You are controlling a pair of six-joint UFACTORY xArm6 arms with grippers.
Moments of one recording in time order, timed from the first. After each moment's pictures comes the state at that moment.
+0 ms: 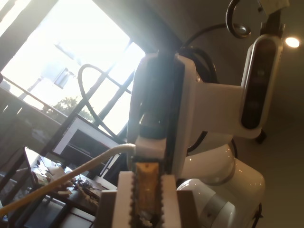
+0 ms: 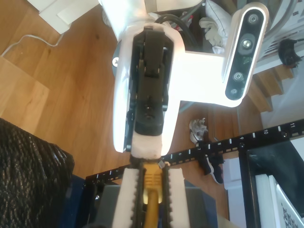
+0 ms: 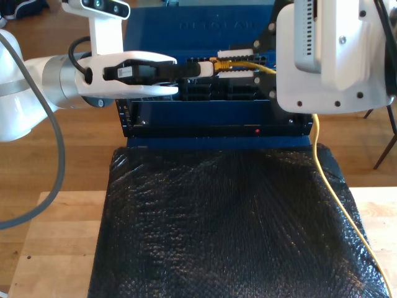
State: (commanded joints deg) left arm 8.6 -3.9 -56.8 -93.2 125.2 -286.8; right arm 25.7 -47.8 -44.5 51.5 42.8 -118.6
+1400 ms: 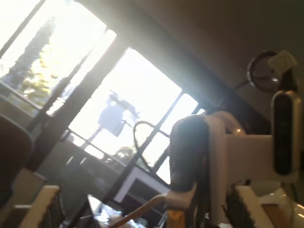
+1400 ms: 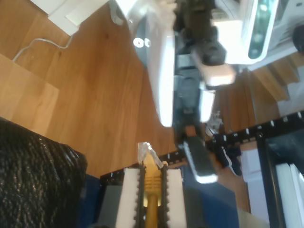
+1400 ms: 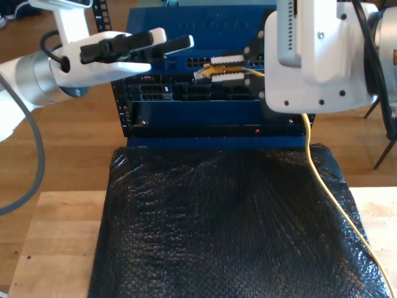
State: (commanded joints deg) left arm 15.3 -3.2 -57.6 -95.9 115.9 -286.1; right arm 25.4 -42.6 -45.5 51.6 40.1 -114.8
